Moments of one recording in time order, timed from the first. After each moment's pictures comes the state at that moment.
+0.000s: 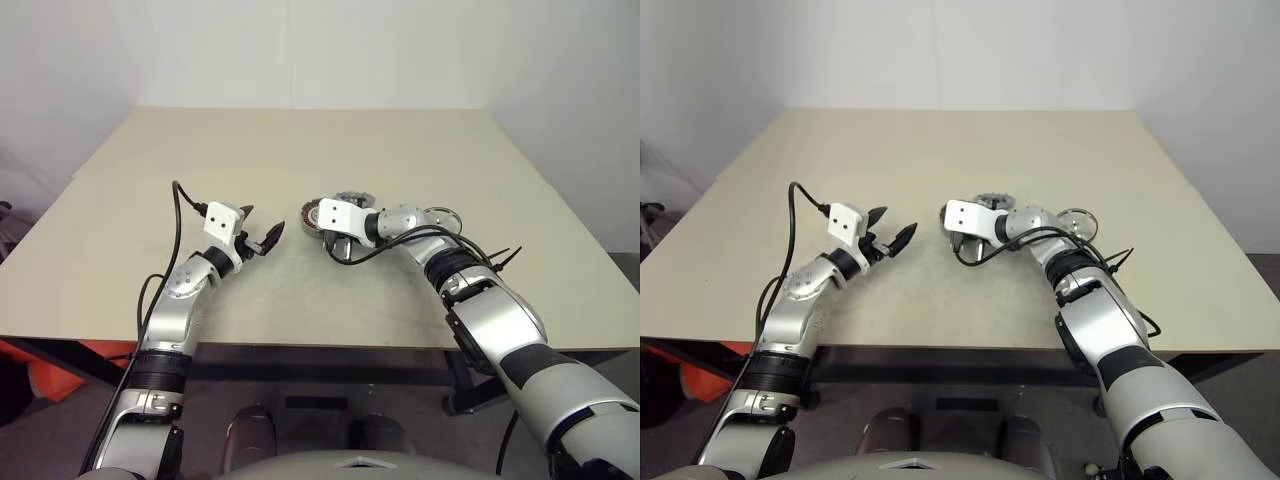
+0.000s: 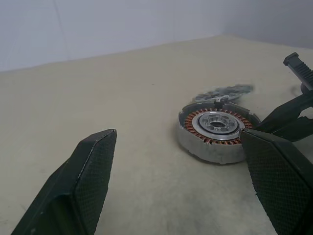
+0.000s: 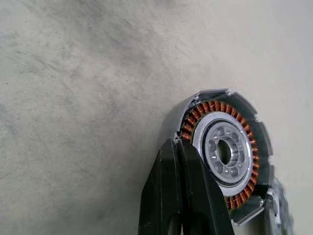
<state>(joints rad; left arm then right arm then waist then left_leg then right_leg) -0.33 0.25 0.03 0.17 -0.21 0.09 -0.52 -1.03 -0.26 0.38 1.16 -0.31 -0.41 0.80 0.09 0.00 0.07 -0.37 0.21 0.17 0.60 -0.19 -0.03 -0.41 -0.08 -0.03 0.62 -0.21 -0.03</state>
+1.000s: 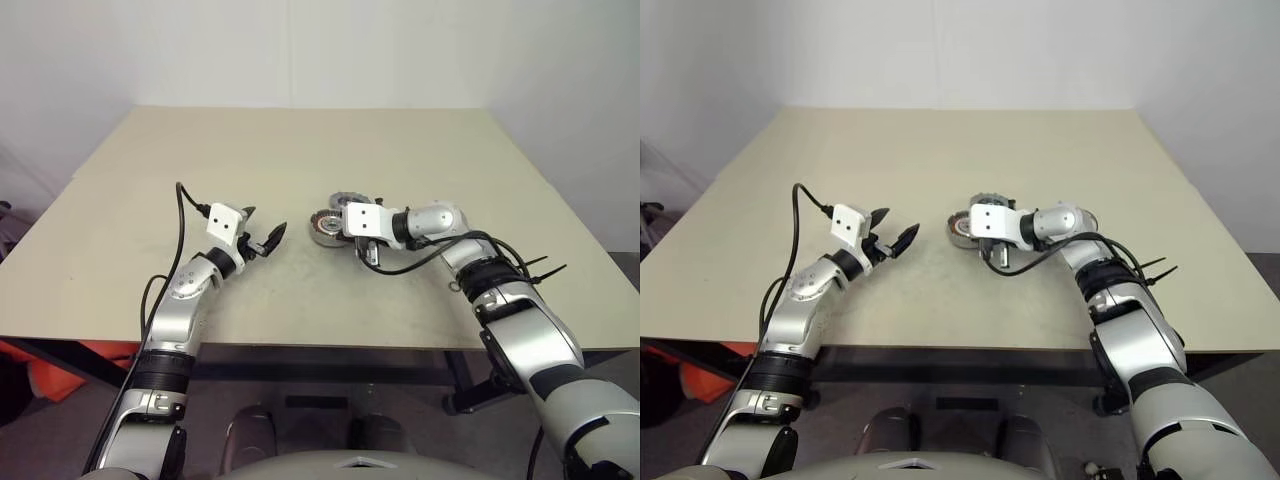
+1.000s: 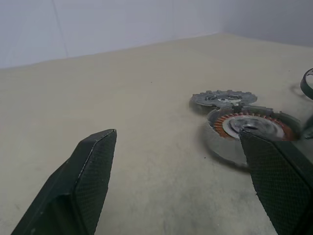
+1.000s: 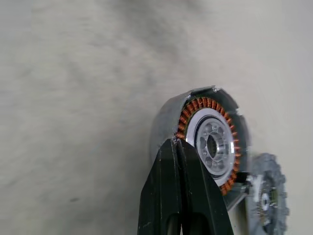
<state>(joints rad) -0.33 0.24 0.03 0.18 -0.20 0.08 -0.52 -0.85 -0.43 0.33 0.79 -0.22 -0.38 1.08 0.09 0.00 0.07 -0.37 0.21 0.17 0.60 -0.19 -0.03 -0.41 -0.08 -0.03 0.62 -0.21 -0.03</state>
